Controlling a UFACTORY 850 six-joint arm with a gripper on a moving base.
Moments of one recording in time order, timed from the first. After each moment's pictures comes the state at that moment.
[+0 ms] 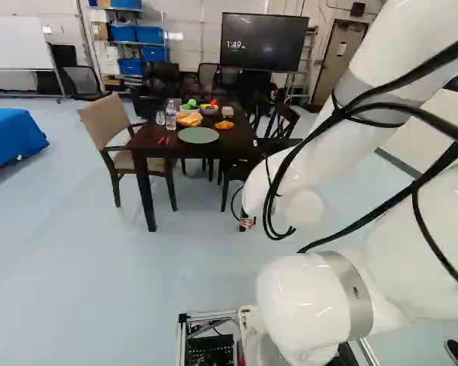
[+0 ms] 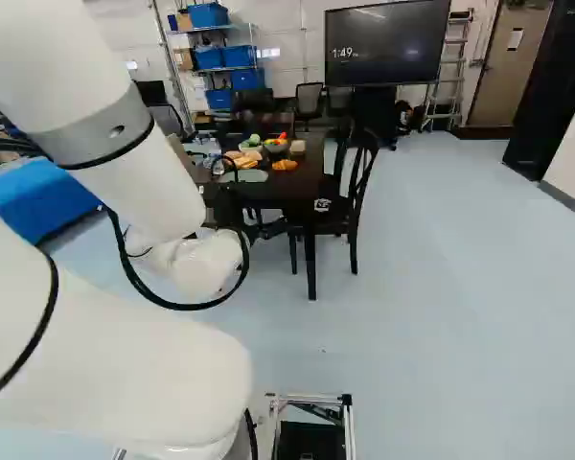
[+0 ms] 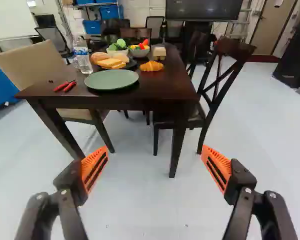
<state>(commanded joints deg) 0.0 16.0 -5.0 0.0 50.0 0.0</state>
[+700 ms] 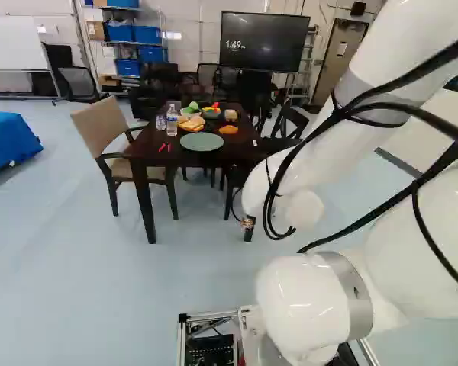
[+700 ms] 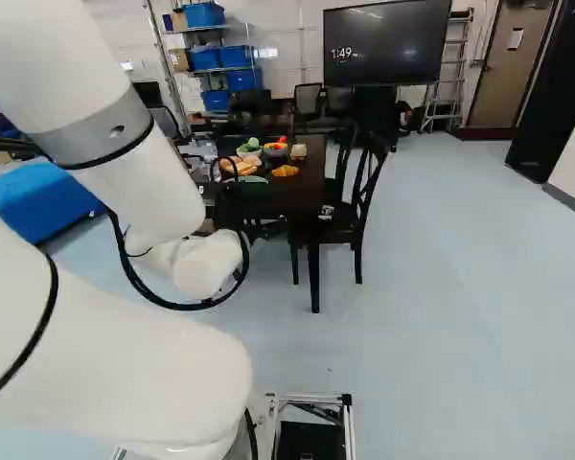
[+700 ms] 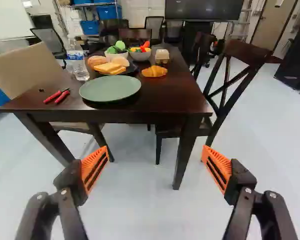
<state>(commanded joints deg) 0.0 16.0 -5.0 0.0 50.0 0.0</state>
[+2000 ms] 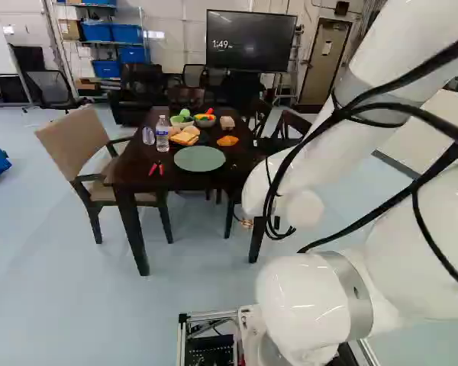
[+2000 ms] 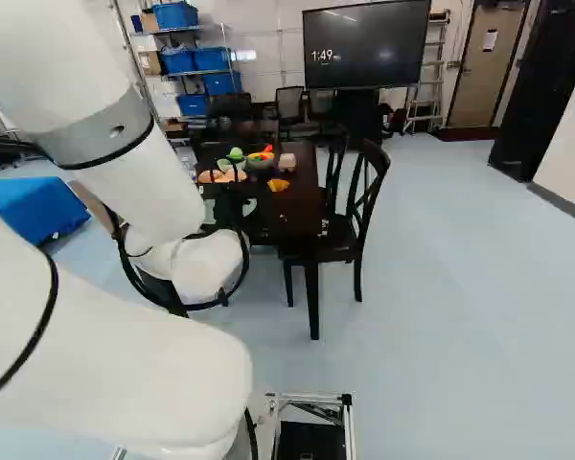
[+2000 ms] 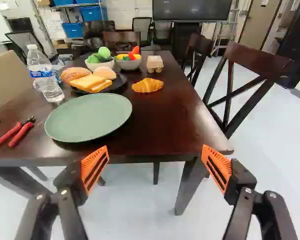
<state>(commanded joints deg) 0.0 16.0 -5.0 0.0 50.0 0.0</state>
